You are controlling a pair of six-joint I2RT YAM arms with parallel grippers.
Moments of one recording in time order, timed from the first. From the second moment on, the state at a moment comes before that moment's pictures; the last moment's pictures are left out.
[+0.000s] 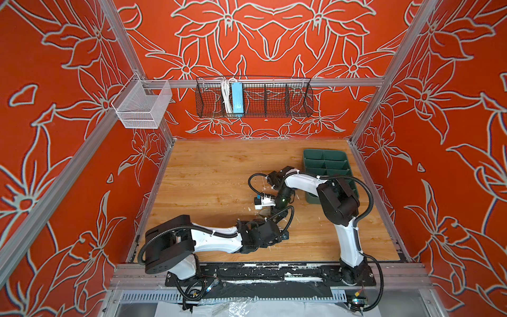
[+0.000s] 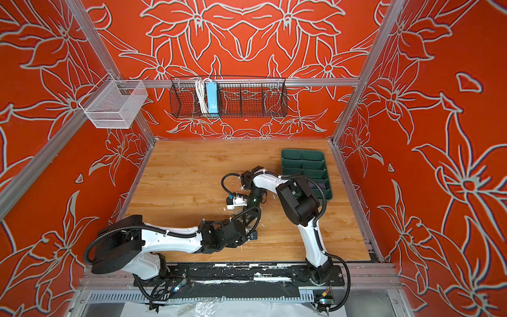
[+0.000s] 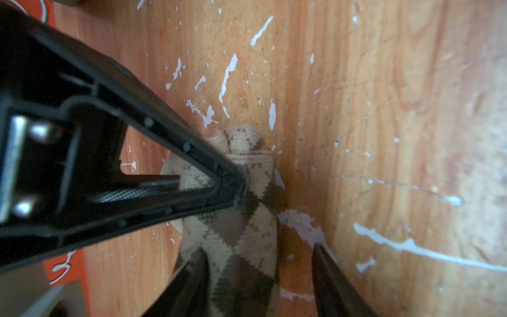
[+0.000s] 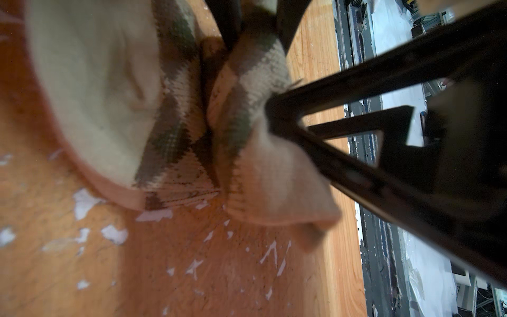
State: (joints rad) left arm -1.16 1.55 0.69 -0.15 -0.45 0.52; right arm 0.64 2.13 1.51 -1.26 -0.64 -0.83
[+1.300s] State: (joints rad) left arm -0.98 1.52 0.79 -0.35 -0.16 0.57; right arm 0.46 1.27 0.90 -0.35 0.08 -0.35
